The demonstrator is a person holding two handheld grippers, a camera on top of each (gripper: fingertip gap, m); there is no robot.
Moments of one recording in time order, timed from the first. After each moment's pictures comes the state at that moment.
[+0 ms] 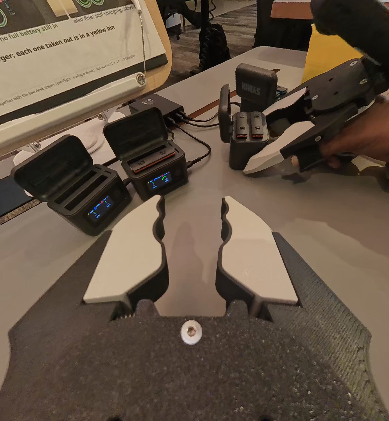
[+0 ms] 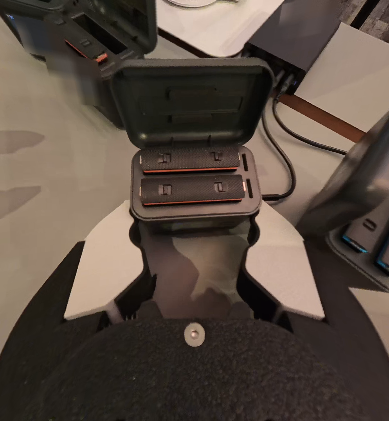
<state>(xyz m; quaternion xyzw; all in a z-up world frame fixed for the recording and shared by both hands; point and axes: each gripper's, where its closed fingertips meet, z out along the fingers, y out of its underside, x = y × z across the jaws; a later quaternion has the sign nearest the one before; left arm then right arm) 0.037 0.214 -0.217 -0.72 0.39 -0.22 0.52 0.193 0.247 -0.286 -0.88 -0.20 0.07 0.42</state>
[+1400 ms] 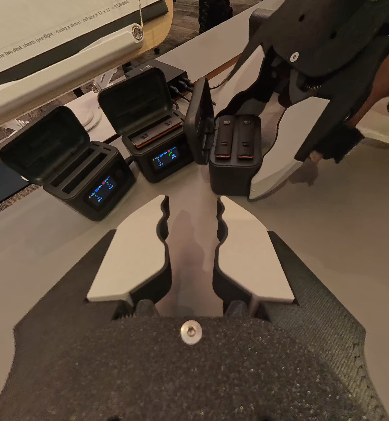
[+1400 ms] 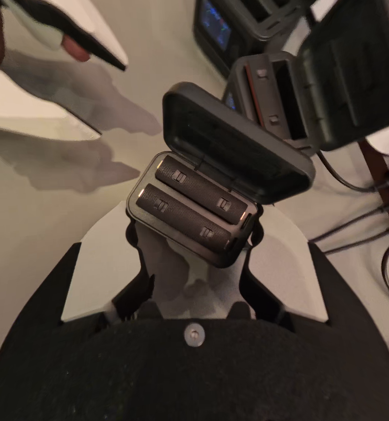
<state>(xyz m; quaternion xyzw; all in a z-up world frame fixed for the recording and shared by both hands) 0.026 0.225 -0.244 -0.74 0.42 -0.19 0.49 0.093 0.239 -0.282 -0.82 -0.47 0.12 0.30</state>
